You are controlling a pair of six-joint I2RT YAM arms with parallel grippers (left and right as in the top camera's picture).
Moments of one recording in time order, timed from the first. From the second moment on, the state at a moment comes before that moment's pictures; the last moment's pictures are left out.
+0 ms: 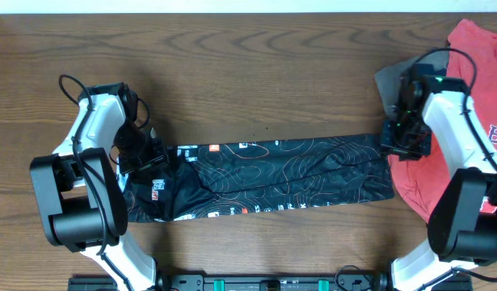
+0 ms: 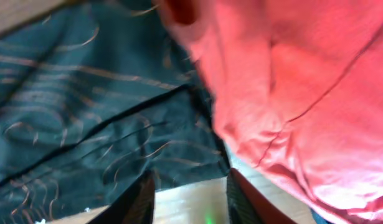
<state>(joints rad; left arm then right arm) 0.14 1.90 1.29 -1.34 0.23 -0.17 -0.11 1.80 1.33 -1.20 0.04 0.21</state>
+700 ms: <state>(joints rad) 0.14 1.79 1.29 -1.27 0.36 -0.14 -0.26 1.79 1.00 -0.71 -0.07 0.11</state>
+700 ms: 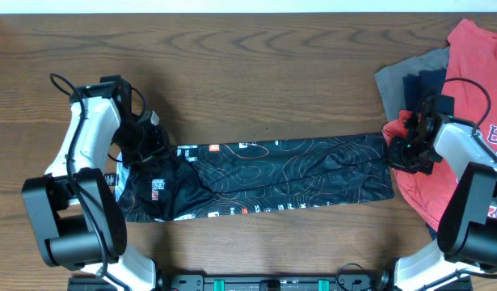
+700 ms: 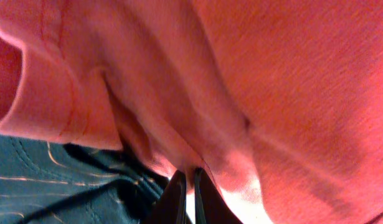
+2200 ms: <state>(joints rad) 0.14 1.78 1.29 -1.27 0.36 -0.14 -0.40 1.77 0.99 -0.77 -0.41 -0.05</state>
